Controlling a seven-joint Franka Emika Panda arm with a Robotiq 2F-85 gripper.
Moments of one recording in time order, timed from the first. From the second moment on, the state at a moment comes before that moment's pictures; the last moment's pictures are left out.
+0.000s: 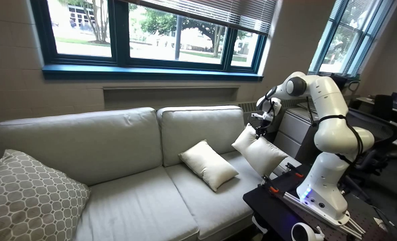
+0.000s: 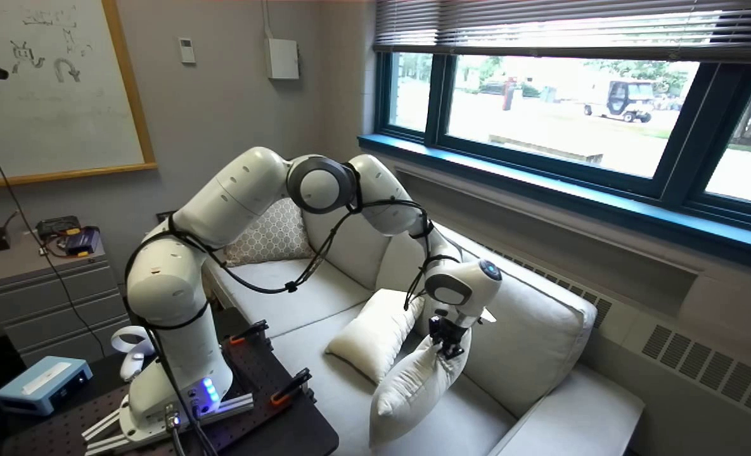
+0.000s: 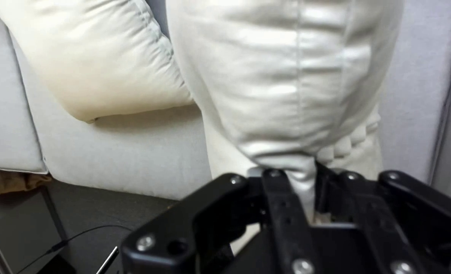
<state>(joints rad) -0.30 0.83 -0.25 -1.64 0.51 2.20 2.40</state>
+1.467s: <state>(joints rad) -0.45 1.41 -0.26 -0.78 0.40 1.78 2.52</state>
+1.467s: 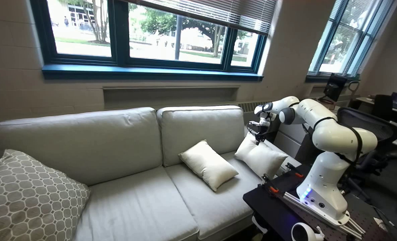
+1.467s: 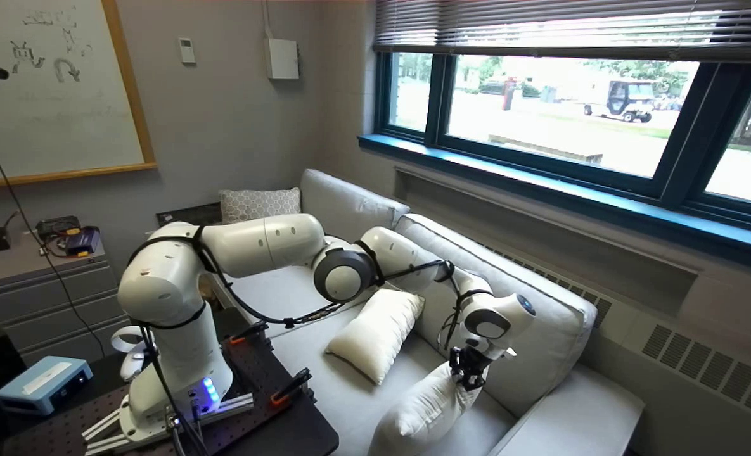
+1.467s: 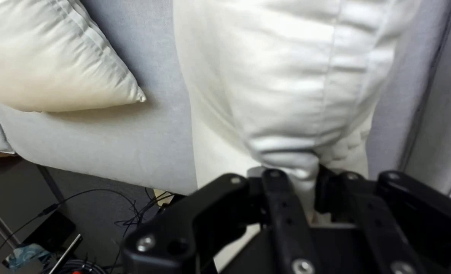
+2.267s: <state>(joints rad) -0.55 1.47 -0.17 -0.68 0.32 1.81 2.52</state>
